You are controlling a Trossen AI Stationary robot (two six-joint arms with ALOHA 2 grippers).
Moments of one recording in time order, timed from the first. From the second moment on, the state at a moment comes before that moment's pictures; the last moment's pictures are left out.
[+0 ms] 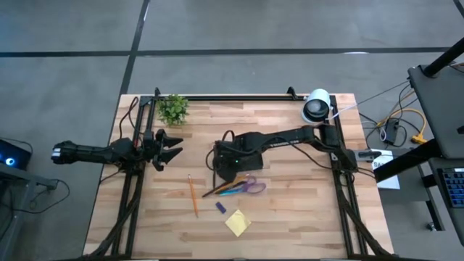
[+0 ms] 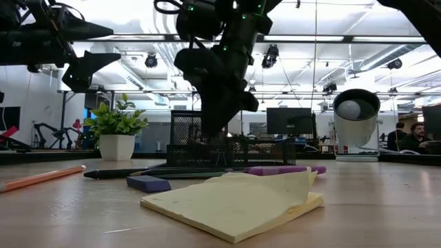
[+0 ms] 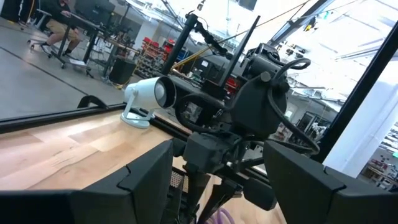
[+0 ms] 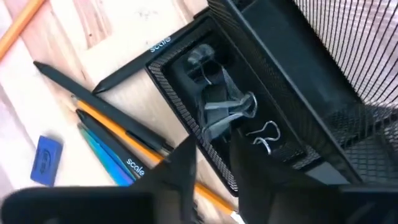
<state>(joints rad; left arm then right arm) -0.08 0.17 0.02 0.28 -0.29 -0.44 0.00 2.16 1.76 -0.85 -0.05 0.57</state>
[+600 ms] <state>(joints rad) -0.08 0.17 0.01 0.27 -0.27 -0.44 0.25 2.24 1.84 -0.76 -0.06 0.64</state>
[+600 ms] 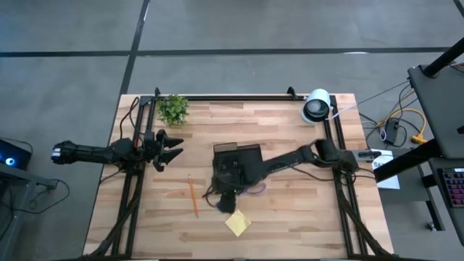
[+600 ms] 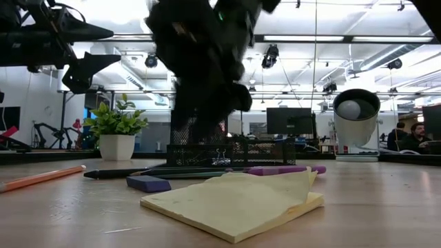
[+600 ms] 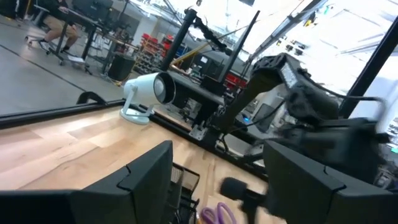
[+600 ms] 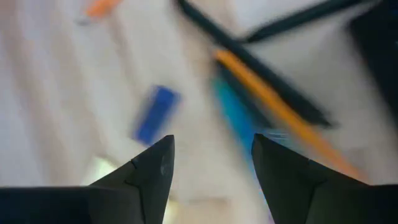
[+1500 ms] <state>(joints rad) -0.08 0.18 0.01 0.20 -0.15 -0.44 0.36 2.57 2.34 -1.09 0.24 0.92</state>
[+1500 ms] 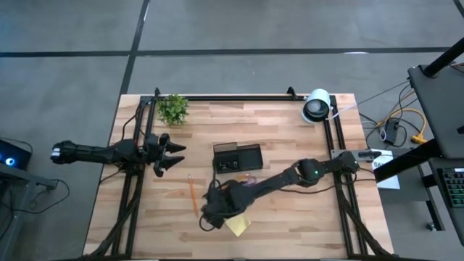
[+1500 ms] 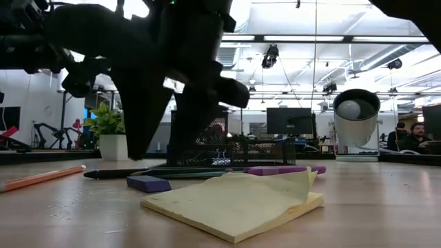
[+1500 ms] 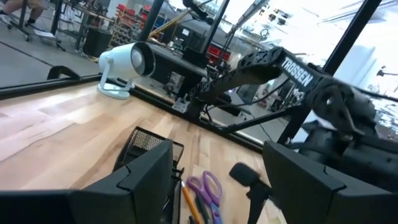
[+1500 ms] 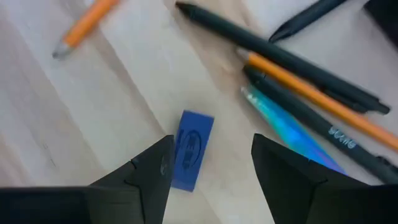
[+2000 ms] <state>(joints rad) -0.08 0.18 0.01 0.17 -0.15 -0.43 0.37 2.61 2.34 -1.03 0.23 0.88</state>
